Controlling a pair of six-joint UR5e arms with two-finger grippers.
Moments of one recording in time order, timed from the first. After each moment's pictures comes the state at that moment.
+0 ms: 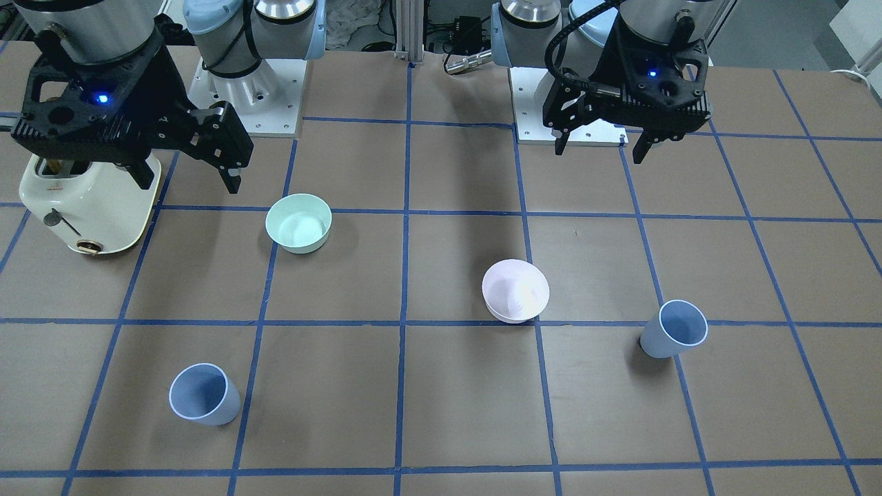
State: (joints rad) left arm -1.60 -1.58 -1.44 -1.69 1.59 0.09; right arm 1.61 -1.46 1.31 -1.49 -1.56 0.09
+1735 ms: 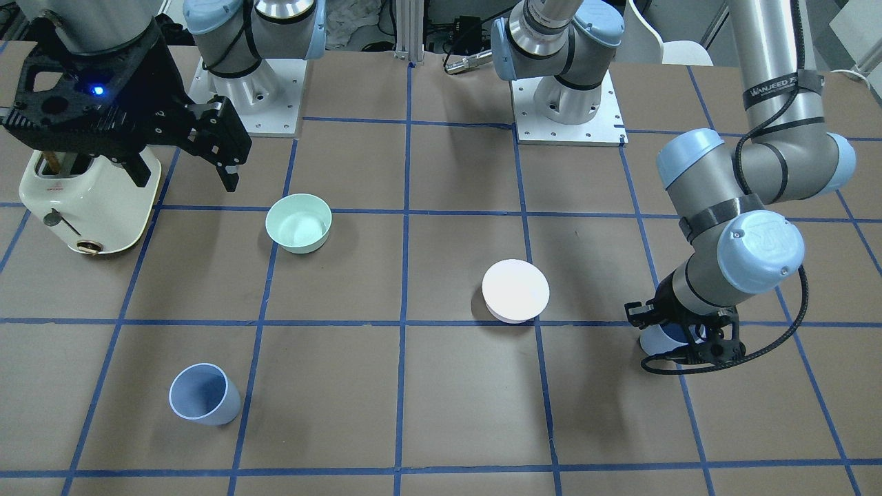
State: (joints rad) left arm -1.36 -1.97 -1.68 -1.16 1.70 0.12; right arm 1.61 -1.46 1.31 -1.50 -1.56 0.09
